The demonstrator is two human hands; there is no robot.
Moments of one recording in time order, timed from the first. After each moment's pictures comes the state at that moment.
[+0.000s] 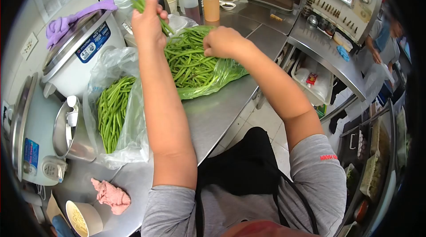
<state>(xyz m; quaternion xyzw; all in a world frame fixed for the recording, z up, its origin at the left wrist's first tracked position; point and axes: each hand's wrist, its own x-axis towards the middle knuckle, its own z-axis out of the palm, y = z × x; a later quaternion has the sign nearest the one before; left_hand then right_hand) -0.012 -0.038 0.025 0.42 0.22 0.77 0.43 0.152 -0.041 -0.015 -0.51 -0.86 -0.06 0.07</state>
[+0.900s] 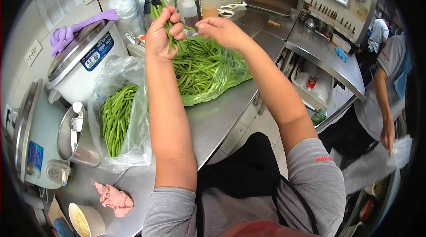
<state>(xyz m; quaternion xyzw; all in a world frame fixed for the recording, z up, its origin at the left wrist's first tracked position) -0.008 -0.037 0.018 0.42 0.00 0.57 0.71 0.161 -0.028 0.000 -0.35 -0.74 0.35 0.45</state>
